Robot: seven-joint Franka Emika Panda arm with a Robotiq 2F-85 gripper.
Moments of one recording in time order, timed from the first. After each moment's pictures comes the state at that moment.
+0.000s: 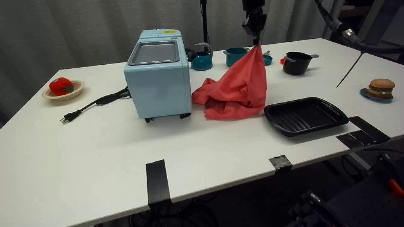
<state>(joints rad) -0.01 0.64 -0.04 -1.32 -0.19 1.84 -0.34</state>
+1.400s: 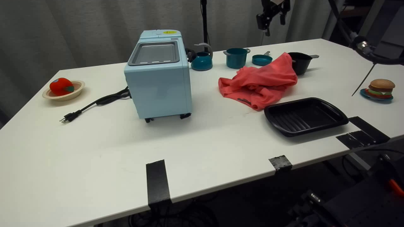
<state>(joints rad) -0.03 0.64 -0.13 -1.36 -0.42 2.09 0.02</state>
